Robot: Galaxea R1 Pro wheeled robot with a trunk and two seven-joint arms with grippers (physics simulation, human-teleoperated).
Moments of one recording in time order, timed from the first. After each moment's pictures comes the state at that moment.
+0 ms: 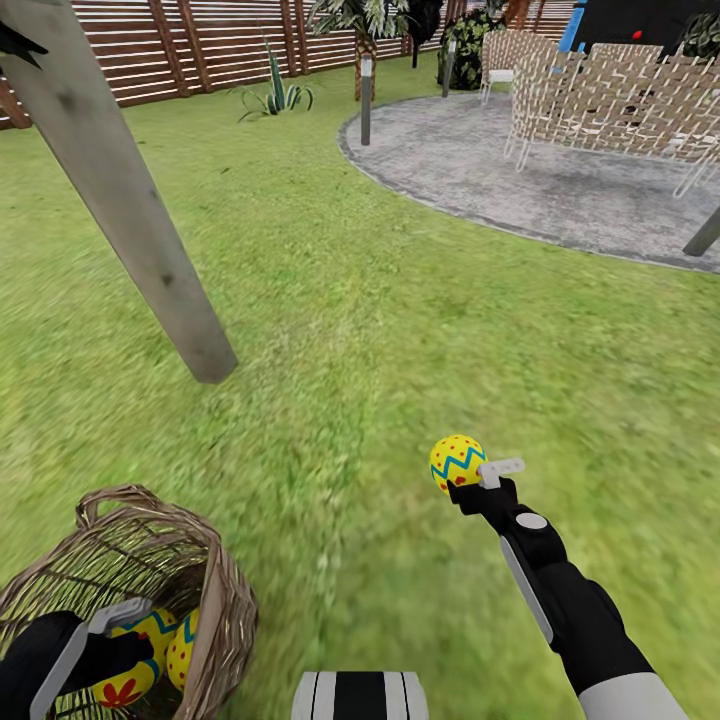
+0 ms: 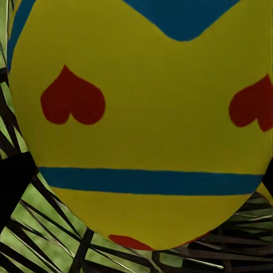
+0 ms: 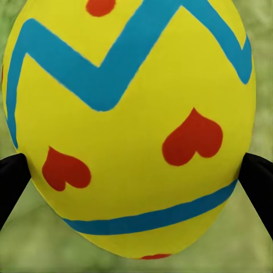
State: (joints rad) left arm -0.35 0.33 0.15 -0.85 0.25 0.89 -0.07; right arm -0.48 -0.08 0.13 -1.25 0.00 0.47 0.00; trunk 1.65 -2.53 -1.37
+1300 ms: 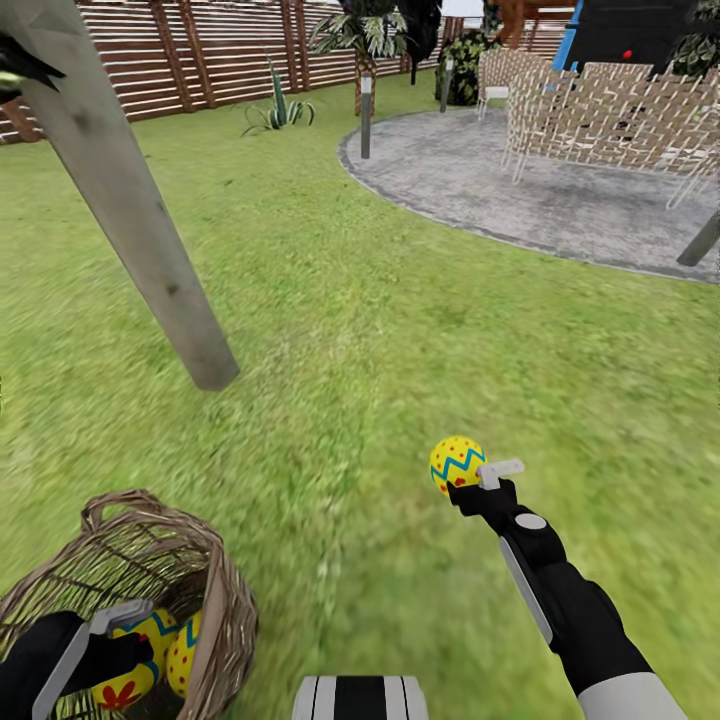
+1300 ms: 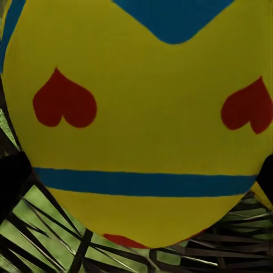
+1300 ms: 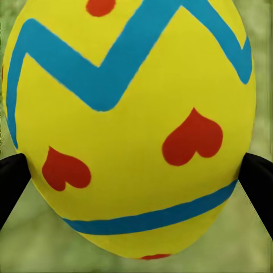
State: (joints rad) left arm -0.35 0.32 0.15 -0.85 0.23 0.90 -0.07; right arm -0.48 -0.08 0.13 -1.25 0.00 0.47 0.00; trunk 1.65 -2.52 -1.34
